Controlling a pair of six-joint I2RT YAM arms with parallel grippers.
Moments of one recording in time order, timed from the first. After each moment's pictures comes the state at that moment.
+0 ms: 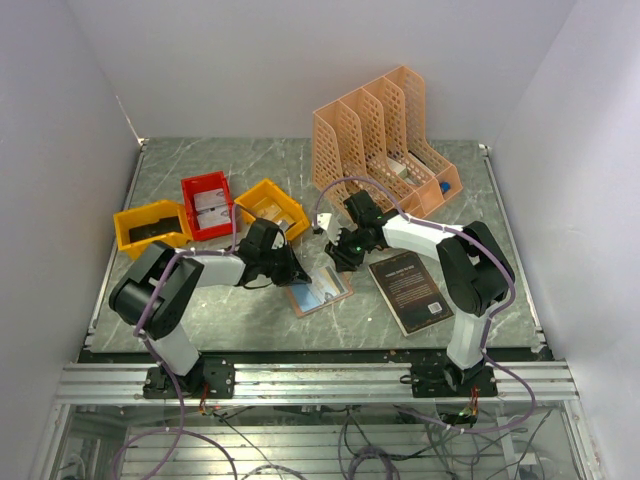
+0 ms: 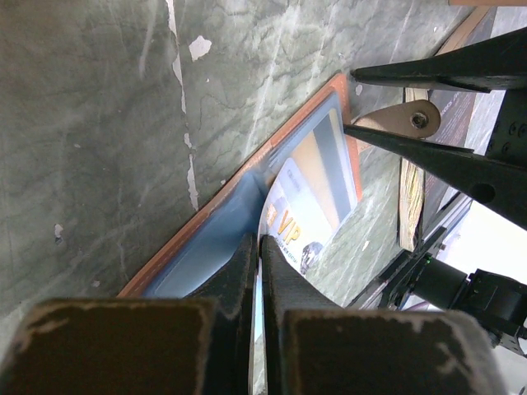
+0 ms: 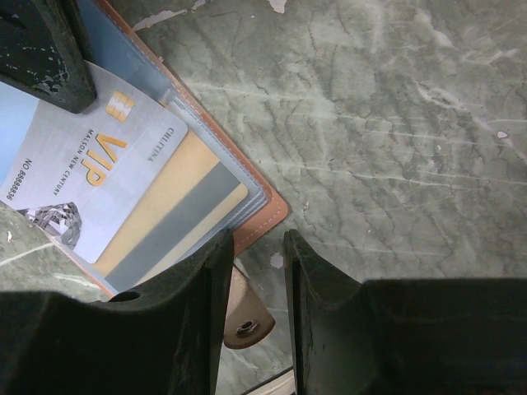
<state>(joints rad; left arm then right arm) -0.55 1.67 0.68 0.17 0.42 -0.82 0.58 1.89 1.16 -0.41 -0.46 -0.60</state>
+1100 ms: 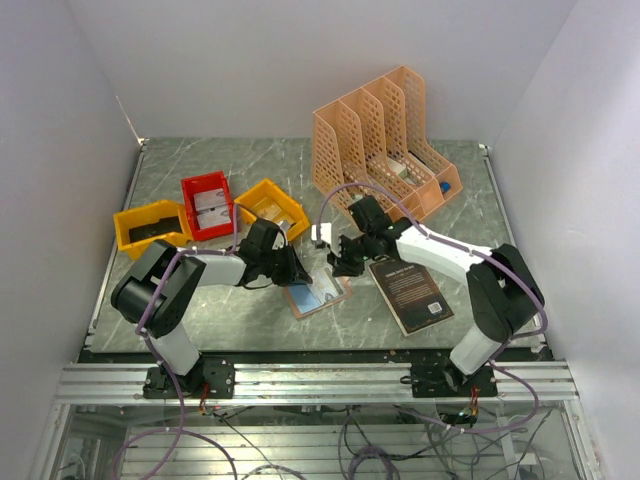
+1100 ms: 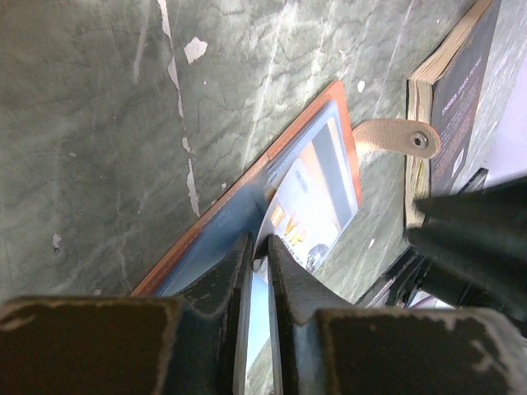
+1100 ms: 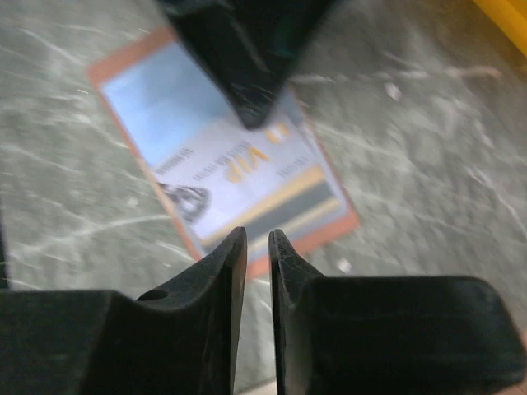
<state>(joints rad) -0.55 1.68 0.68 0.18 0.43 -0.79 0.62 1.67 1.07 -0.44 -0.57 -0.73</state>
